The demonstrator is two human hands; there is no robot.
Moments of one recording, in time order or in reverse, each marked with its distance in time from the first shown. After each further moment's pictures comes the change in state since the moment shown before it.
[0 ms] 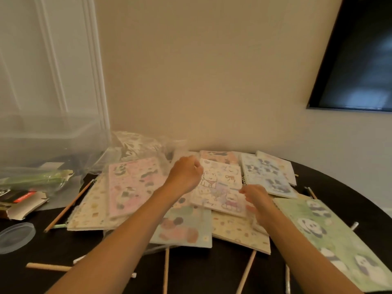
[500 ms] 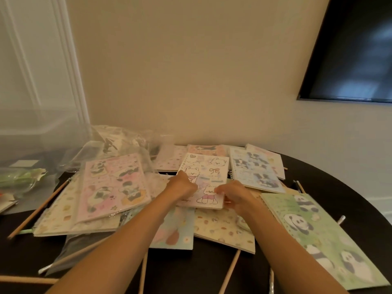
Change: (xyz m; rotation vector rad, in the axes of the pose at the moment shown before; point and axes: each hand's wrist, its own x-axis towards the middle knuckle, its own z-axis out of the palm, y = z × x) left_hand 0.025 -0.005 0.058 -0.094 -0.267 -0.310; right_hand 0.029 0.004 0.007 -0.086 -0.215 0.082
